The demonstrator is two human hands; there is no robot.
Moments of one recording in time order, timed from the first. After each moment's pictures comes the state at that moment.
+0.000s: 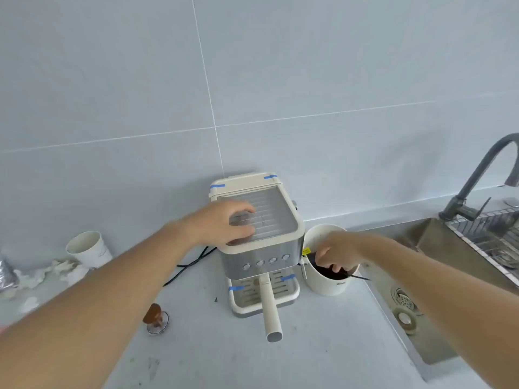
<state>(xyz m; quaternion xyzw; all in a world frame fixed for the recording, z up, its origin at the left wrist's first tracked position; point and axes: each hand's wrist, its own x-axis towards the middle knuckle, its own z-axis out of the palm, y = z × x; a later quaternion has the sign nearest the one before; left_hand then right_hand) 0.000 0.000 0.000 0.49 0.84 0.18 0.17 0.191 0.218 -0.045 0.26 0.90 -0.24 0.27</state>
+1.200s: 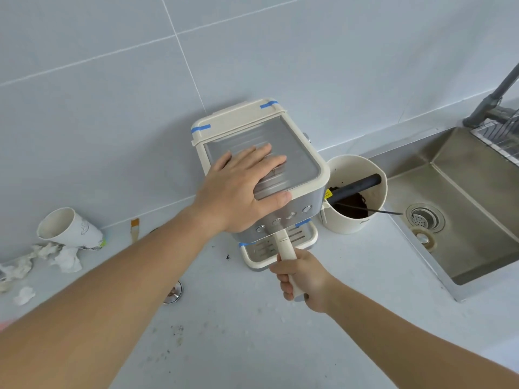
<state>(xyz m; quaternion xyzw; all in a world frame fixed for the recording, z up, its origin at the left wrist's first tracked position) -0.004 0.024 -0.060 0.59 0.80 0.09 0.03 0.168 0.071 -0.186 0.38 0.45 -0.81 0.02</state>
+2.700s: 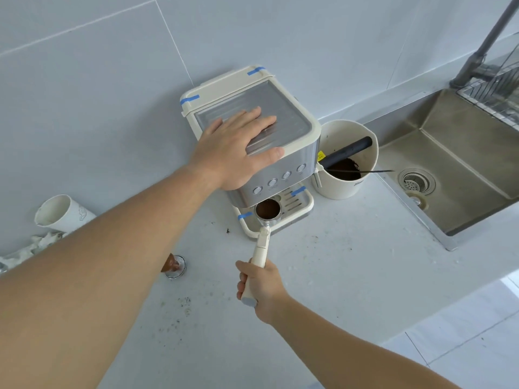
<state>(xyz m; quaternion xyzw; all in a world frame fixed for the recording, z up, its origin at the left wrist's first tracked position) -0.005 0.025 -0.056 0.59 0.80 0.08 0.05 0.146 -0.050 -0.225 0.47 0.27 -0.84 -0.07</state>
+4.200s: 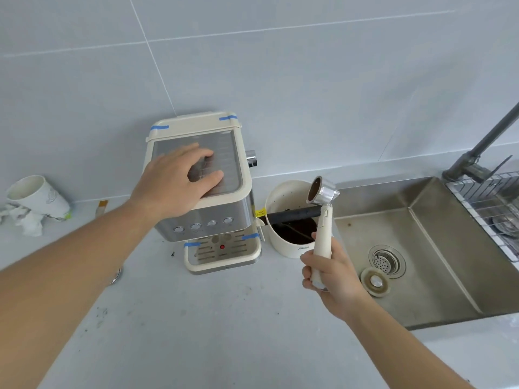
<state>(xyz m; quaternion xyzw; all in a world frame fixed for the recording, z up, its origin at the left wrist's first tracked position) 0.034 0.062 -0.050 0.37 0.91 0.18 -0.01 0.284 0.220 -0.159 0.35 0.44 -0.82 -0.11</state>
